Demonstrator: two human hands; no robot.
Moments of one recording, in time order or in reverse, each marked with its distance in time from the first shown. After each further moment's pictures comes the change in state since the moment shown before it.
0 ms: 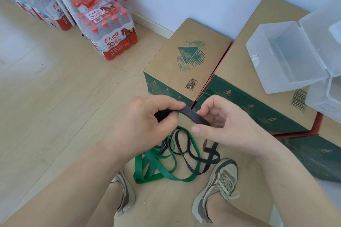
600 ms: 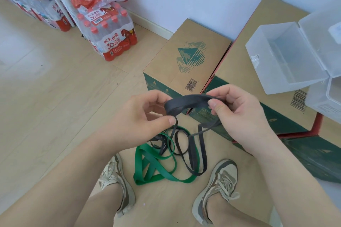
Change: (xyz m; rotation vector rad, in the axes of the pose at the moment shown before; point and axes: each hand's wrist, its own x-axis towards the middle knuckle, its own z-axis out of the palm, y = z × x) left_hand 0.005 -0.013 -0.018 -0.317 -0.273 -0.360; right_hand 0.011 0.004 0.000 0.068 0.378 -0.089
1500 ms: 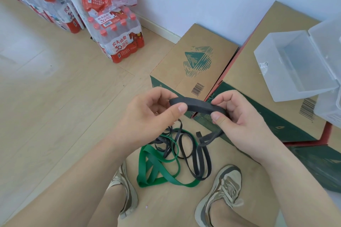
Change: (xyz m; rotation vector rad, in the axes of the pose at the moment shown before) left_hand 0.001 0.006 0.005 -0.123 0.201 0.028; right_hand -0.003 -0.006 0.000 -0.108 -0.207 0.010
